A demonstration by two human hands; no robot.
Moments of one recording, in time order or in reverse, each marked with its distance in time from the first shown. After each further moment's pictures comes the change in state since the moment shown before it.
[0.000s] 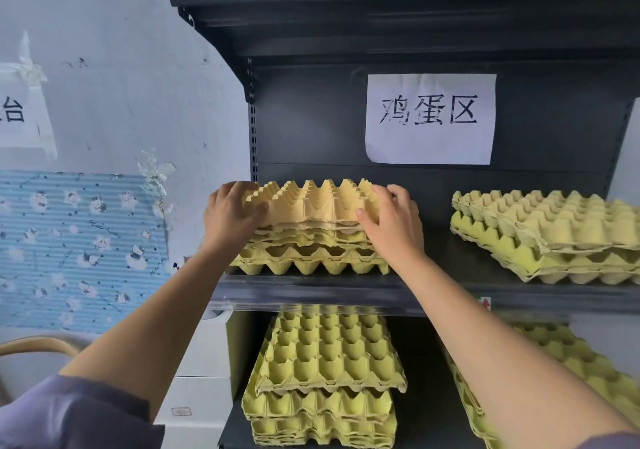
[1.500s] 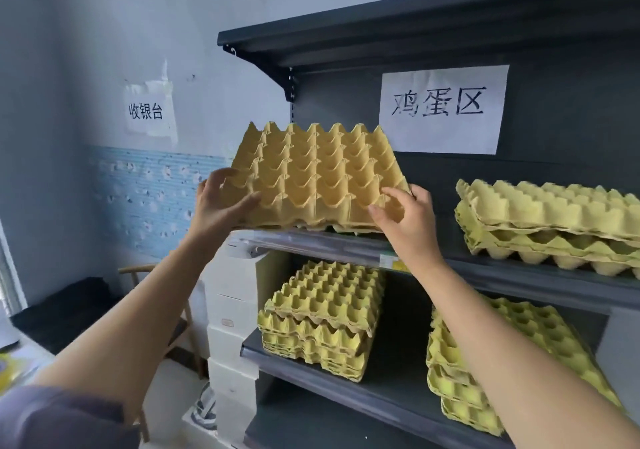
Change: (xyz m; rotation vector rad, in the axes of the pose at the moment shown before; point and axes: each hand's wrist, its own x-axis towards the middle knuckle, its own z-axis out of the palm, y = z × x) left_hand -0.178 0.138 -0.056 -0.300 0.177 -0.203; right_hand -0.087 0.084 -0.136 0.693 -0.157 -0.101
